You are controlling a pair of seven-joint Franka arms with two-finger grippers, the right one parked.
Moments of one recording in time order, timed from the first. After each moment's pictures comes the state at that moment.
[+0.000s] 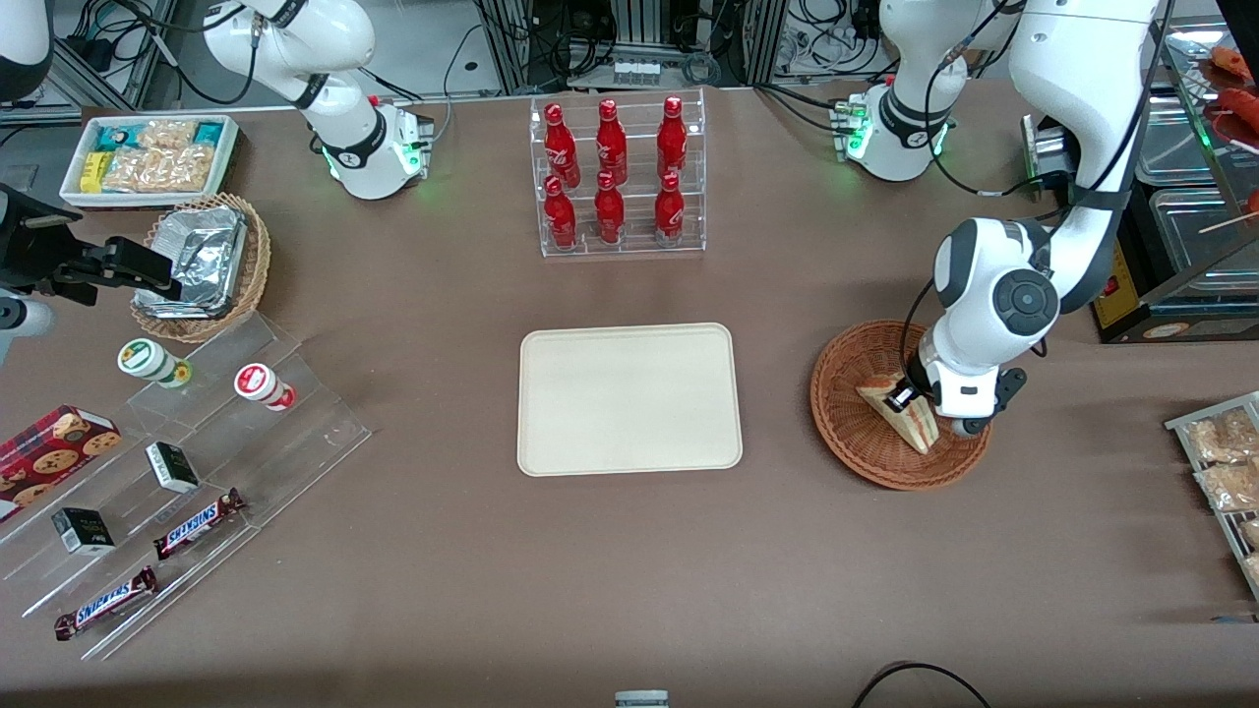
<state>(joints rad) -0.12 0.27 -0.06 -2.16 -0.02 2.38 -0.91</state>
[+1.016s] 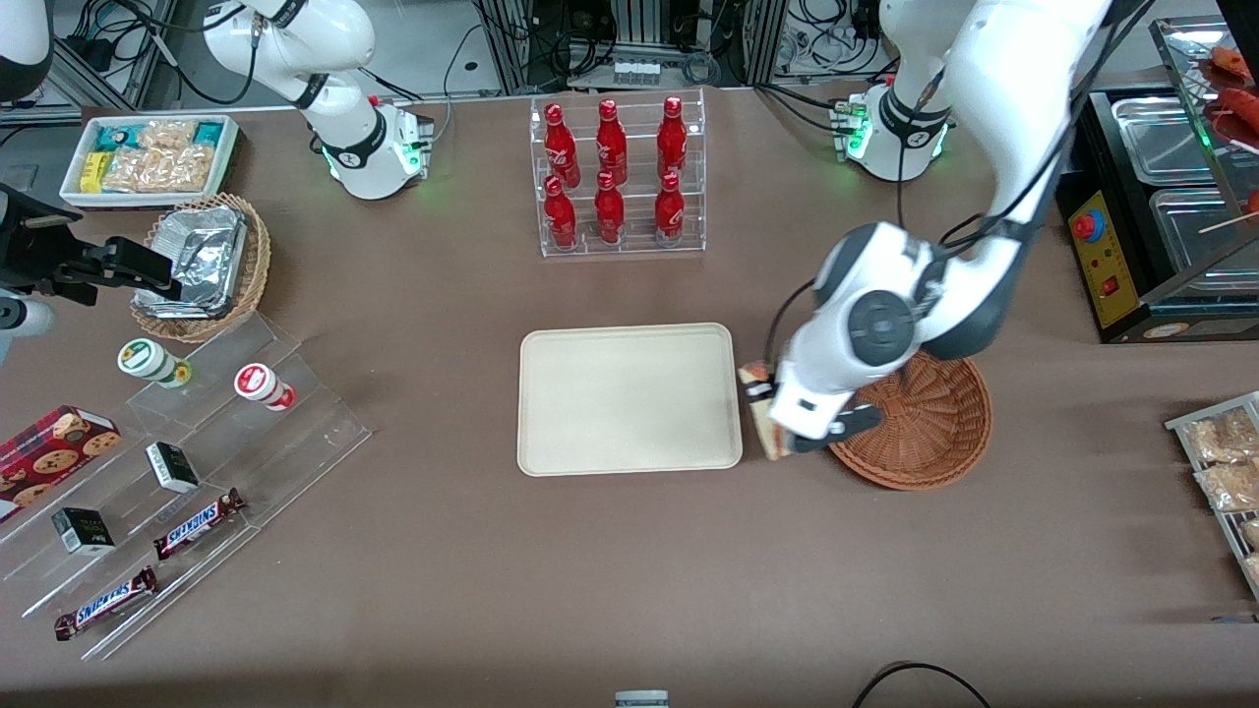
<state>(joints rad) -0.17 0.53 -0.43 -1.63 0.07 2.02 -0.83</state>
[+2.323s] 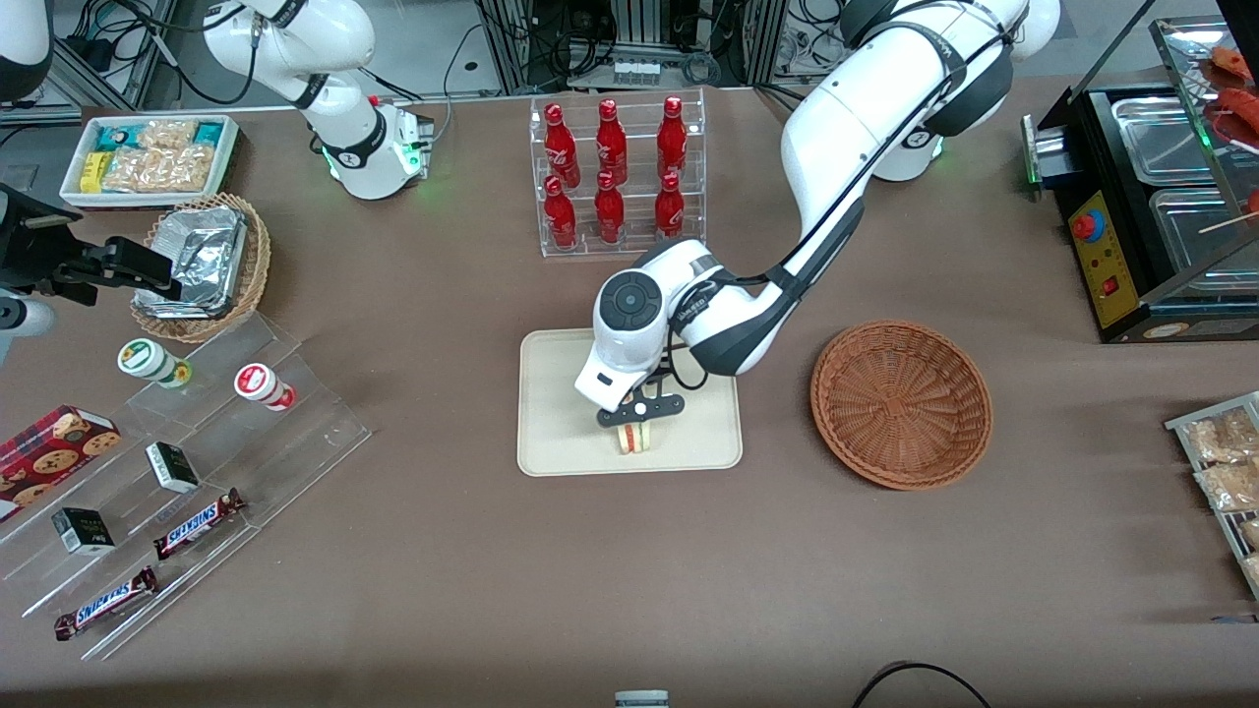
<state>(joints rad) -0.48 0.87 -0.43 -1.31 0.28 2.11 -1.09</state>
